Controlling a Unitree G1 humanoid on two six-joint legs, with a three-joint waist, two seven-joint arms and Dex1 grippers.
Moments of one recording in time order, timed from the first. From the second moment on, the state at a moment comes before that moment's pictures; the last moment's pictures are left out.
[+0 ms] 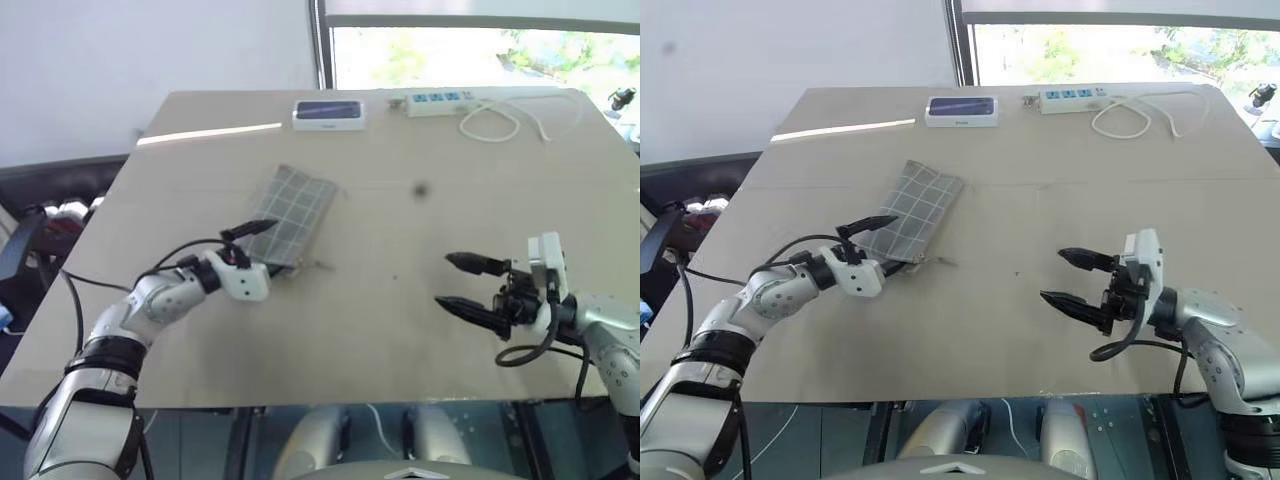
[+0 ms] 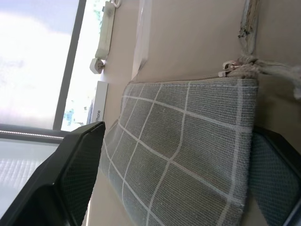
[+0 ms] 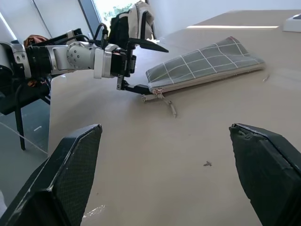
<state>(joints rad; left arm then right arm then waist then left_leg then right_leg) -0.46 0.78 -0.17 0.67 0.53 -0.98 -0.28 -0.05 -0.62 -0.15 -0.35 0.71 0.46 1.06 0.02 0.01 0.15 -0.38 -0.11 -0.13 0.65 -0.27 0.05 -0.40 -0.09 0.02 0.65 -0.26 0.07</state>
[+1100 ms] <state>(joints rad) -0.40 0.73 -0.18 0.45 0.45 -0.65 -0.37 -0.12 -0.62 -0.07 -0.34 0.66 0.46 0.99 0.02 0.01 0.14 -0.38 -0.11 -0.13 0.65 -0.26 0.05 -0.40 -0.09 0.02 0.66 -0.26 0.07</state>
